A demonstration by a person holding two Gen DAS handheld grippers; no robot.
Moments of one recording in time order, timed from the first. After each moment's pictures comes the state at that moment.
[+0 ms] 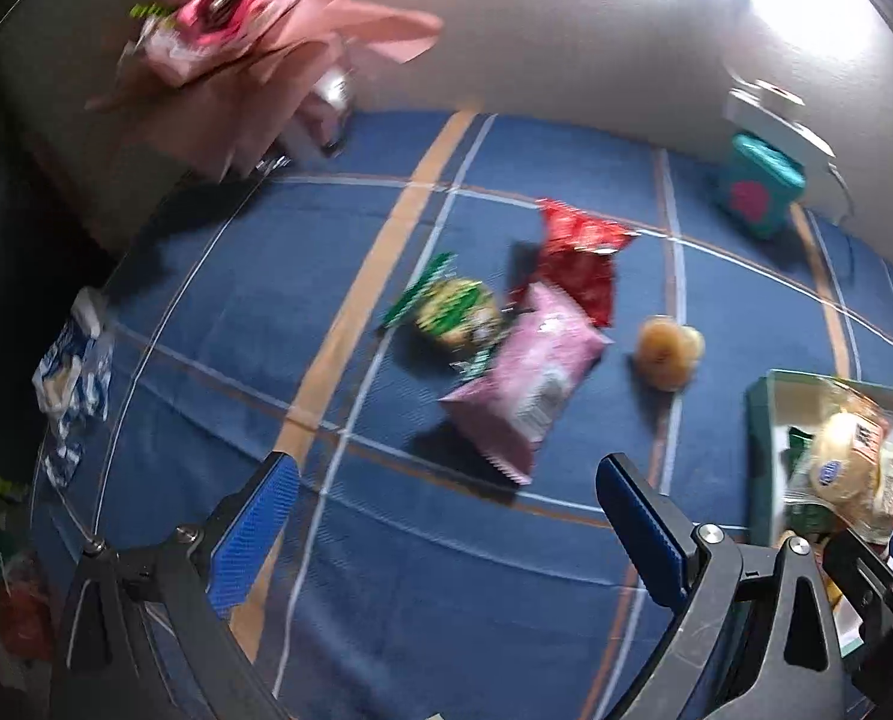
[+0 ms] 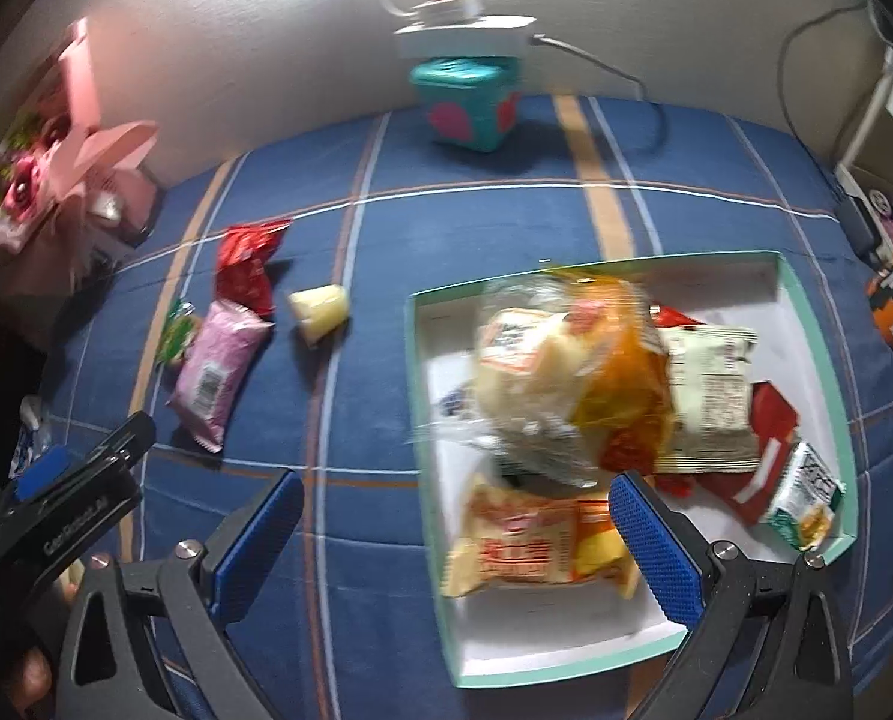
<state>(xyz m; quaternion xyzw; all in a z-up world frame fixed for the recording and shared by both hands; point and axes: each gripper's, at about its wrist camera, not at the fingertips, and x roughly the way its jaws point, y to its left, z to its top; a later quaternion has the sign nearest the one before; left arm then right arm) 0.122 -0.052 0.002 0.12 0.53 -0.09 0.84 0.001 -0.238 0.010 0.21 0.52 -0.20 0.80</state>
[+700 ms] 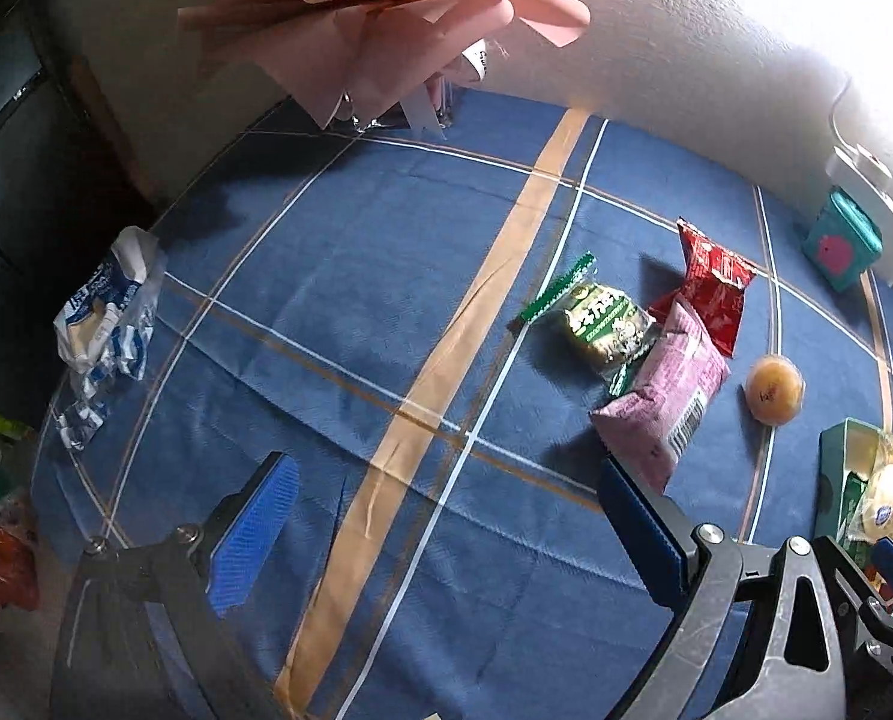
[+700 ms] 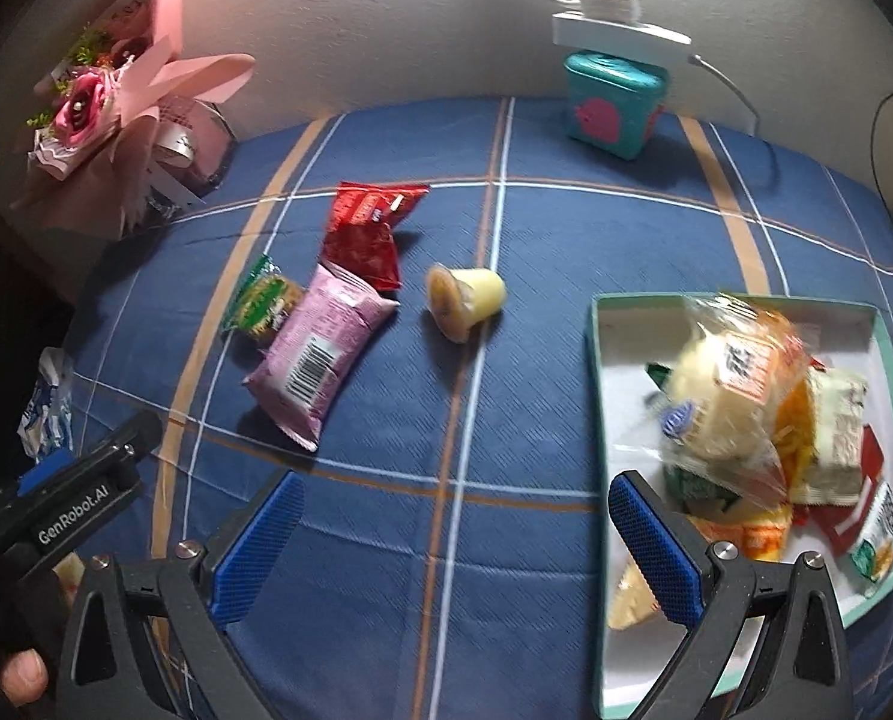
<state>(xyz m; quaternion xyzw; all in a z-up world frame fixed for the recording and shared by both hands) 0.150 0.013 -0.009 0.07 0.54 -0.04 0.84 0.055 -0.170 -0.009 0.18 0.52 -0.14 0.82</state>
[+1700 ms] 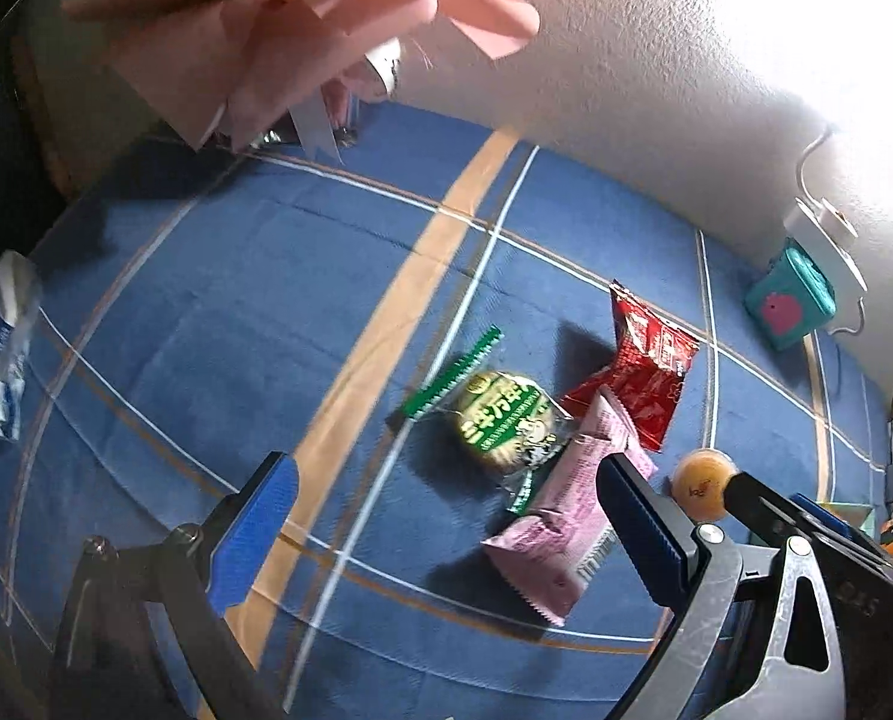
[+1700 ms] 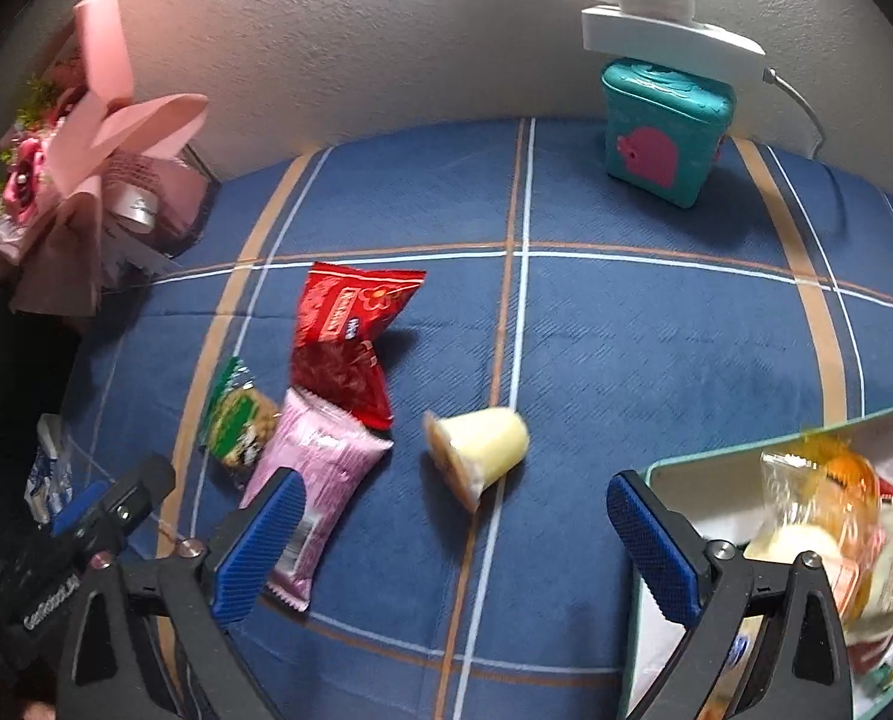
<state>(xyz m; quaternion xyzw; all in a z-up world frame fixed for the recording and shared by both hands) 0.202 -0.018 -0.034 -0.01 0.54 -0.13 0.83 0.139 -0.218 -0.035 0.21 0.51 -0.12 0.82</state>
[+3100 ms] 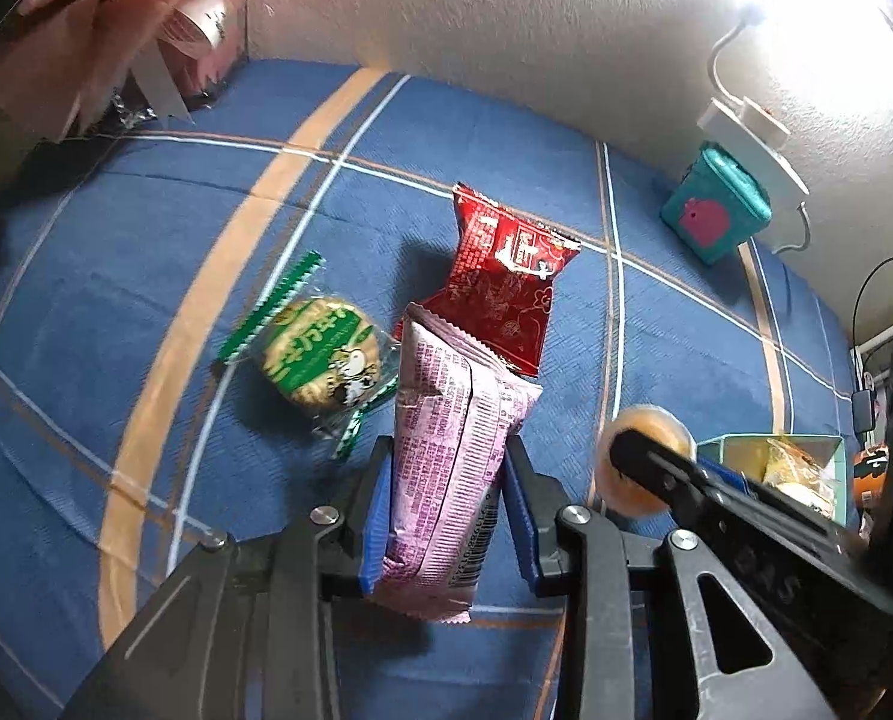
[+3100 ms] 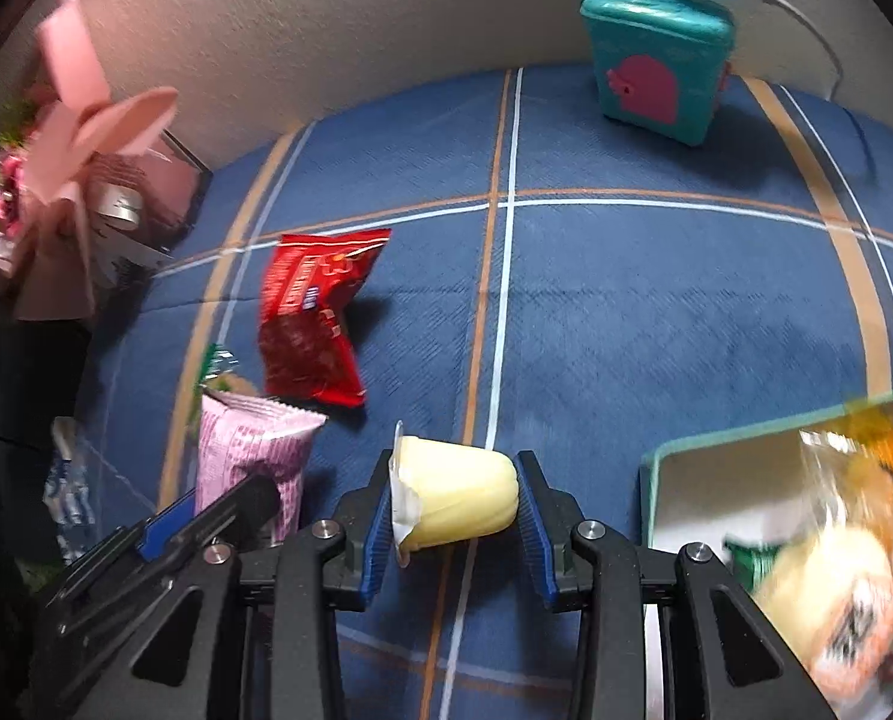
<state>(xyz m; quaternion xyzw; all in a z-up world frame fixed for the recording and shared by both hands) 0.165 -0.074 -0.041 0.01 0.57 -0.21 0.80 0.124 -0.236 -0.063 0.26 0.52 -0.09 0.81</state>
